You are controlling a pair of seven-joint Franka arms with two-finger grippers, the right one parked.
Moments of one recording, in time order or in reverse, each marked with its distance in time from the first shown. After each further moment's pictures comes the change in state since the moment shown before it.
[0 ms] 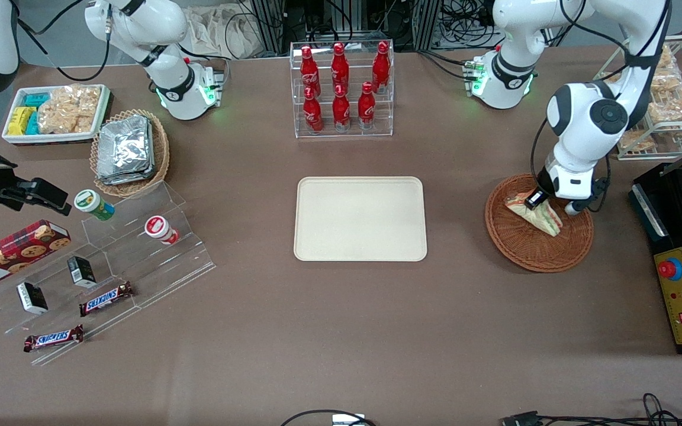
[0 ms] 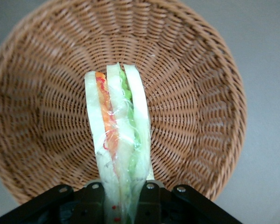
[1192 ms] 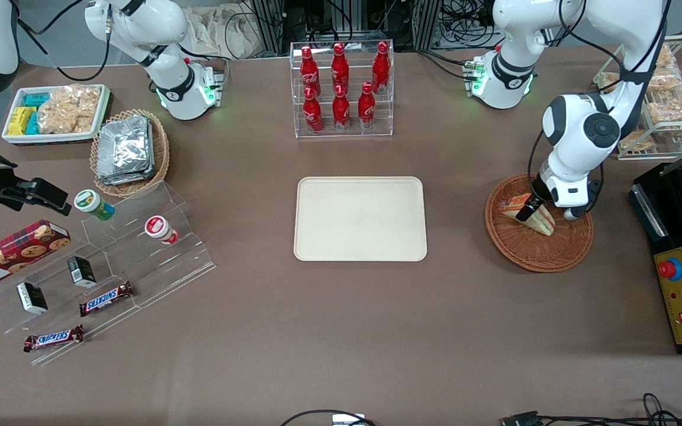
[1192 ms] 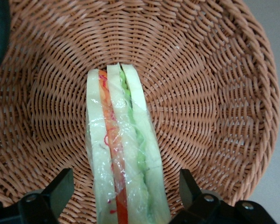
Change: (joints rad) arm 0.000 0.137 0.000 0.014 -0.002 0.084 -0.226
